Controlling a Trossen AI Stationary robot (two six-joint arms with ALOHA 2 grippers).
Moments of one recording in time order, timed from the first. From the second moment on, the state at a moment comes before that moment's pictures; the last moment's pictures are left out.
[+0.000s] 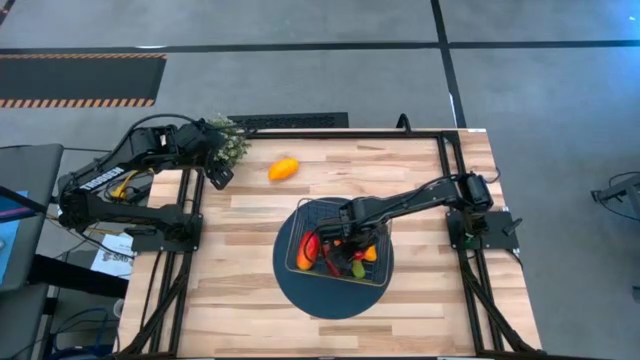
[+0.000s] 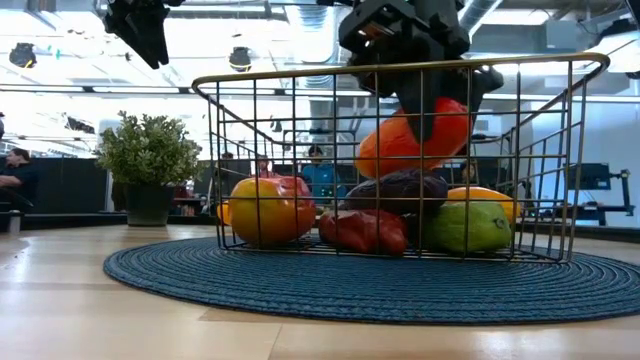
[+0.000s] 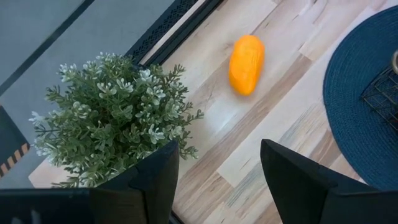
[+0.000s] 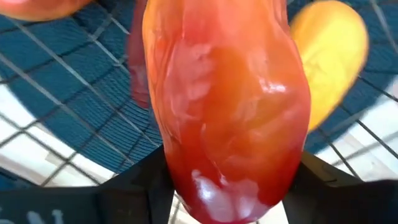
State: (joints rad) left arm 0.40 1.02 1.32 -1.35 -0.32 -0.26; right arm 0.16 1.97 1.66 -1.21 -0.17 1.08
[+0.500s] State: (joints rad) left arm 0.40 1.02 1.32 -1.35 -0.32 -0.26; right arm 0.18 1.97 1.66 -1.17 -0.09 1.06
